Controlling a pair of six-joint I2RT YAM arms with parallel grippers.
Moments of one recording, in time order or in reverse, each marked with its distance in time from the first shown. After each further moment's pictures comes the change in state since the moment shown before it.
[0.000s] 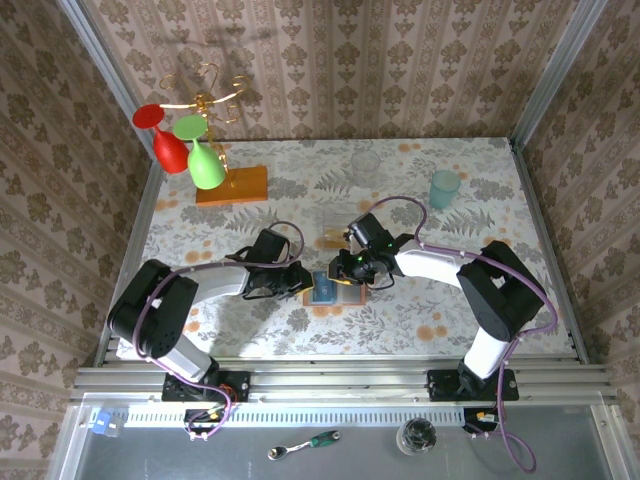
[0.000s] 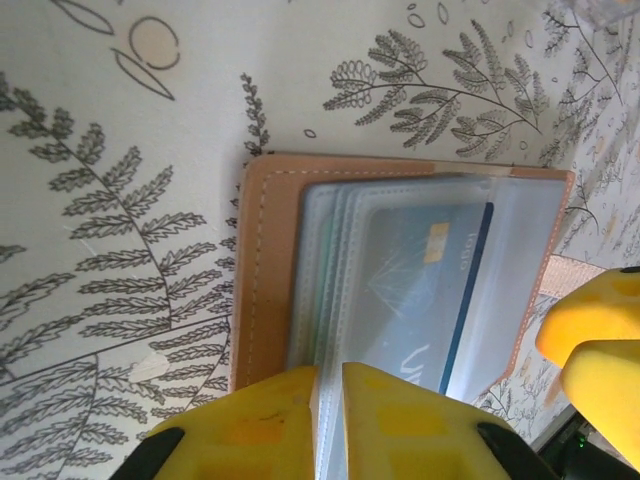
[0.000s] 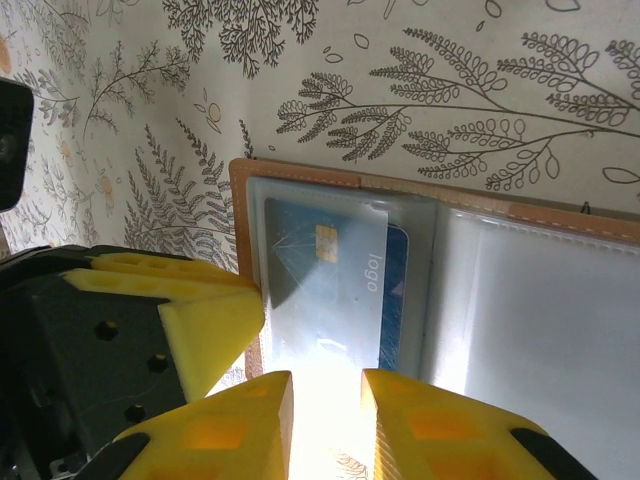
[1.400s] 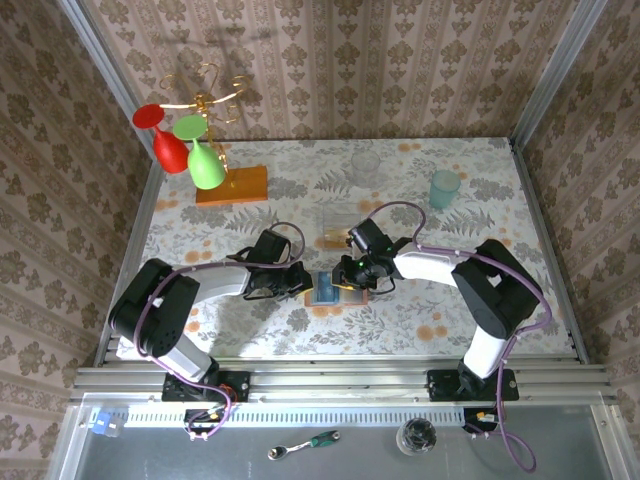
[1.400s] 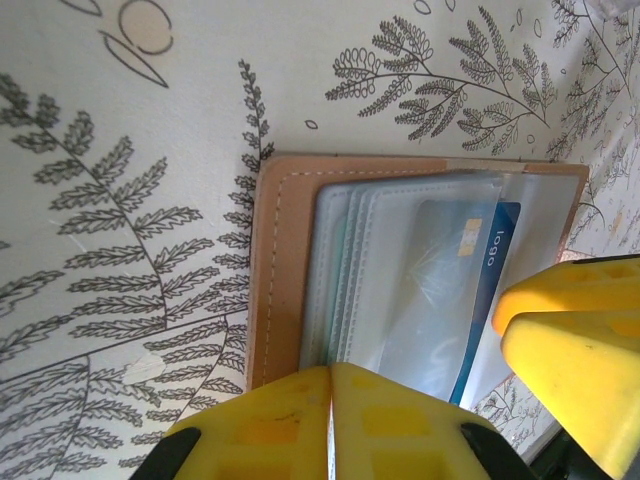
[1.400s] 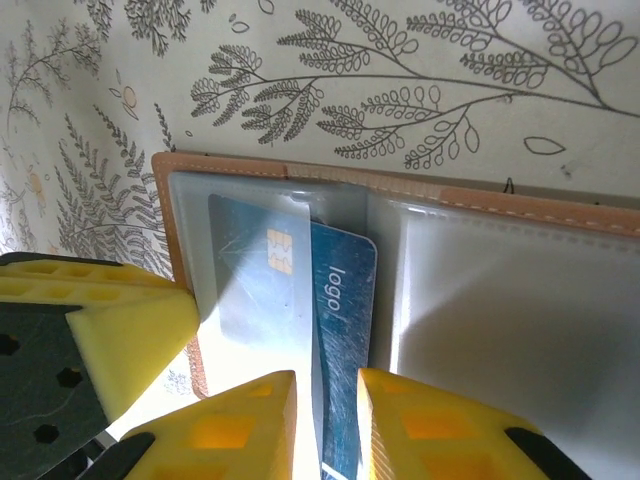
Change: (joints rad) left arm -0.008 0.005 0.000 0.001 -0.001 0.000; right arm 0.003 0.014 -0.031 -0.009 0.037 -0.012
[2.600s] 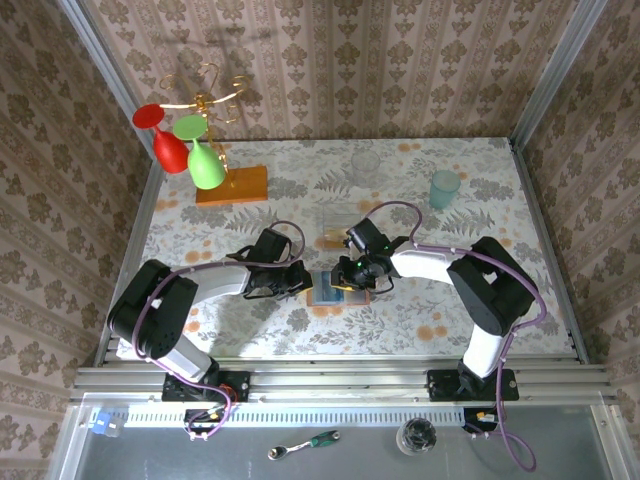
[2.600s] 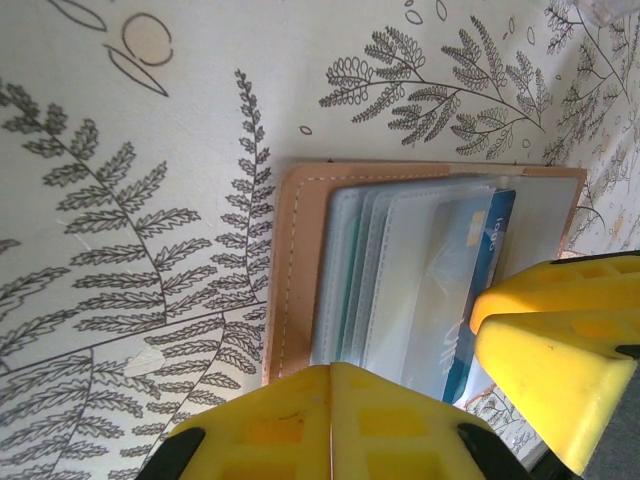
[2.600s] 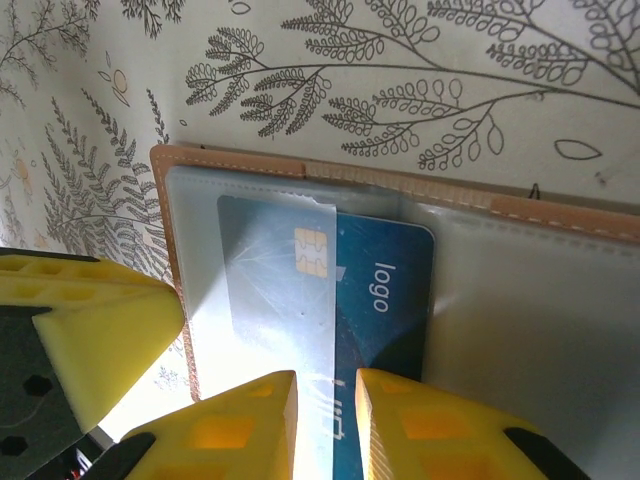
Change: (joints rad) left arm -0.005 -0.011 0.015 -0.031 -0.018 0.000; right arm 0.001 0.032 0.022 -0.017 -0.013 -0.034
